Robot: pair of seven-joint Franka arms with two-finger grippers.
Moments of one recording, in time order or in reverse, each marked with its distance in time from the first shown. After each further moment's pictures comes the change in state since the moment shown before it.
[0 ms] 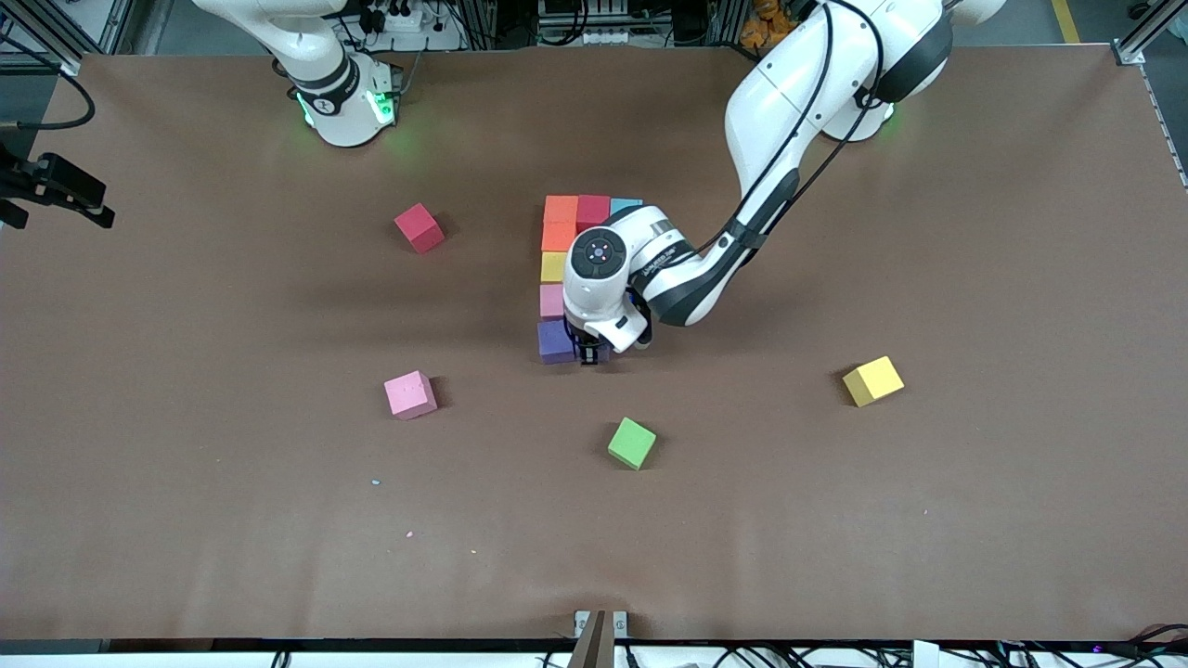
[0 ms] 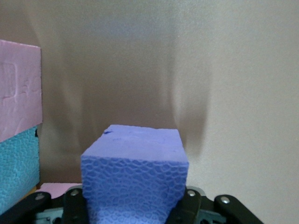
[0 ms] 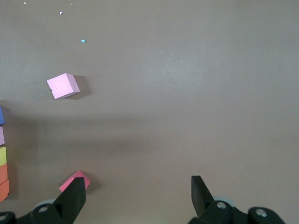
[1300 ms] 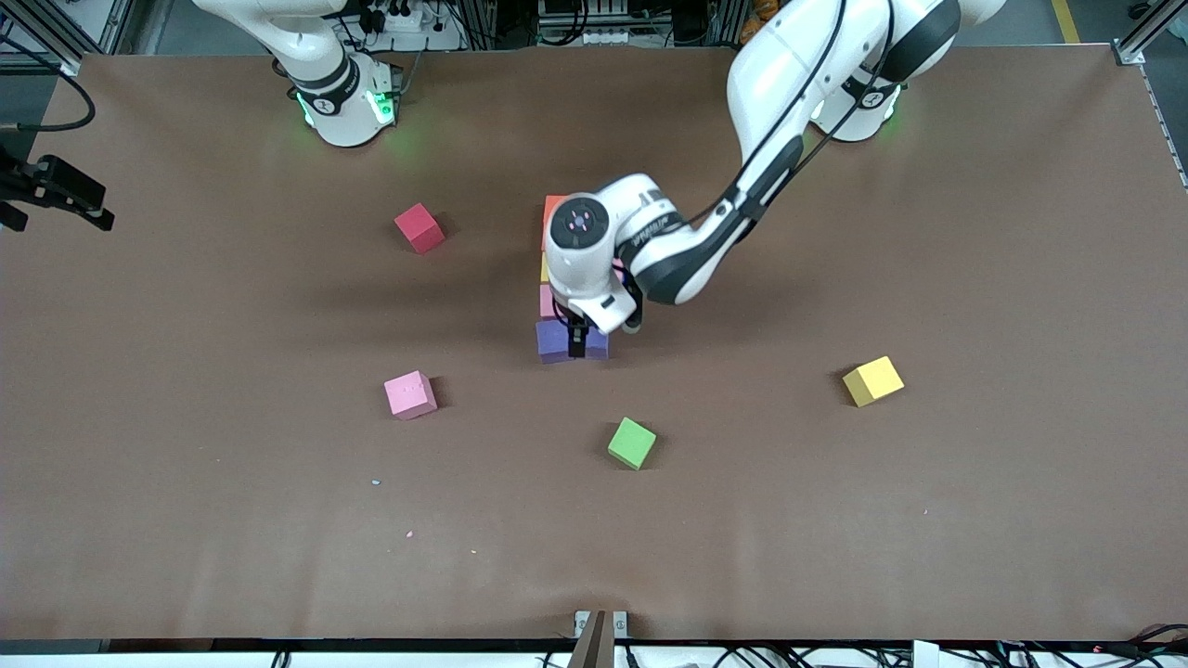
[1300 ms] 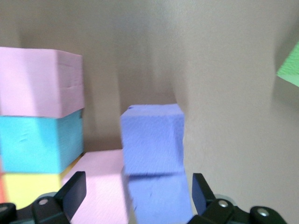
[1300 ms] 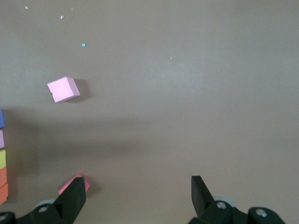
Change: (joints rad) left arm -0.010 -0.115 -0.040 0.028 0.000 -0.179 0.064; right arm 0.000 0.001 0.001 -0.002 0.000 0.032 0.000
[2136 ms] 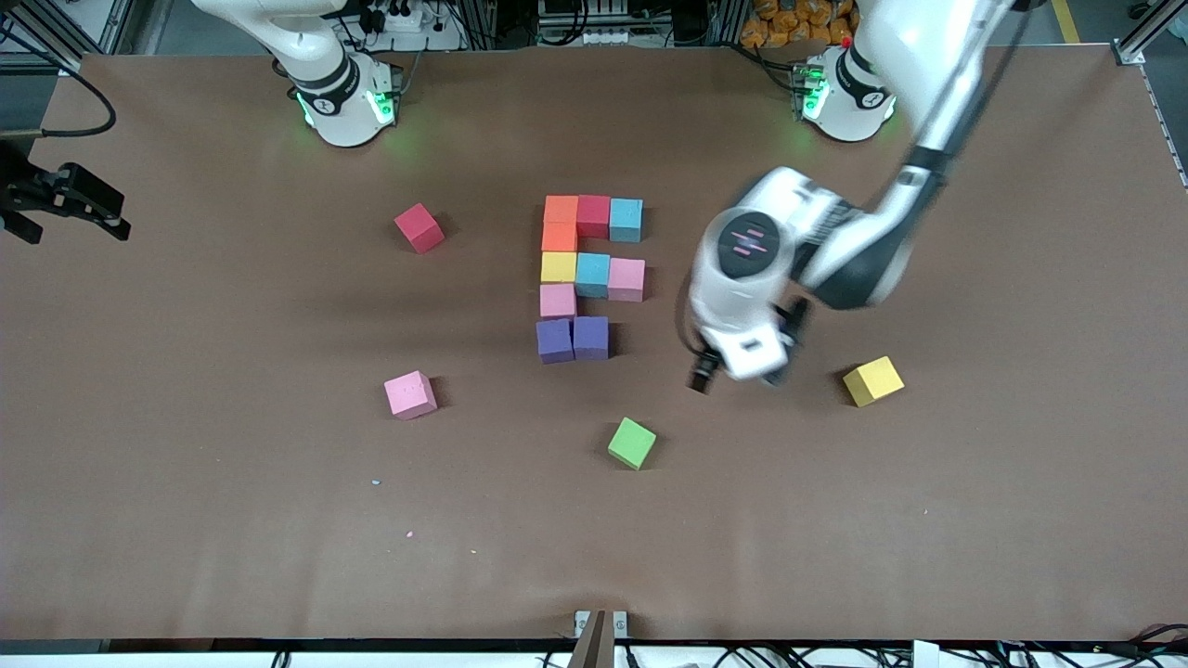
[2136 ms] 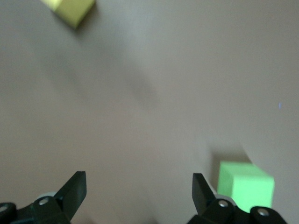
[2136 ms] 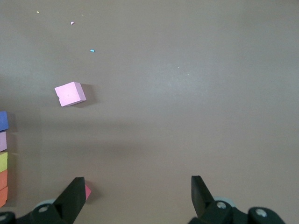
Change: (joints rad) left arm 0.399 -0.282 0.003 -0.216 0.000 -0.122 0.862; right arm 0.029 0.009 0.011 -0.001 -0.004 0.020 0.000
